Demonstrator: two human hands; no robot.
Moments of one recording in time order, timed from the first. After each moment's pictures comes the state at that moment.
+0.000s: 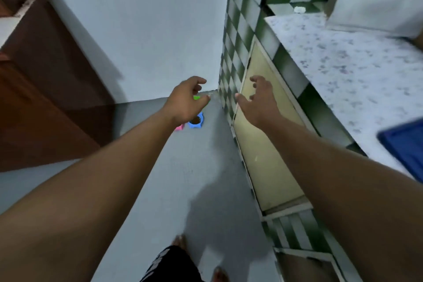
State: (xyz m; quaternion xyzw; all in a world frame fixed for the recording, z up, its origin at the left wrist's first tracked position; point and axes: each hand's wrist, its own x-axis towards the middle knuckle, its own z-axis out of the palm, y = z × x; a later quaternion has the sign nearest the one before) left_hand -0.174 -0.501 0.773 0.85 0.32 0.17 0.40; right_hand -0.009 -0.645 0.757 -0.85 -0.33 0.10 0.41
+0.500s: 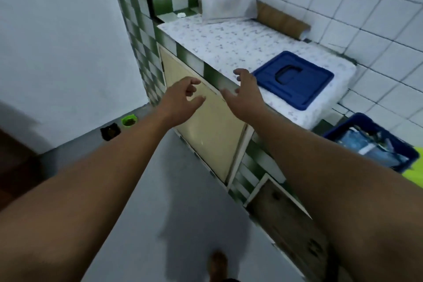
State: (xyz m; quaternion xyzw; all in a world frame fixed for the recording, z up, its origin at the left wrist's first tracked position) left_hand -0.176 -0.691 0.833 0.91 0.08 0.14 0.39; right_hand -0.093 -0.875 0.832 -0.88 -0.20 -0.03 0.44
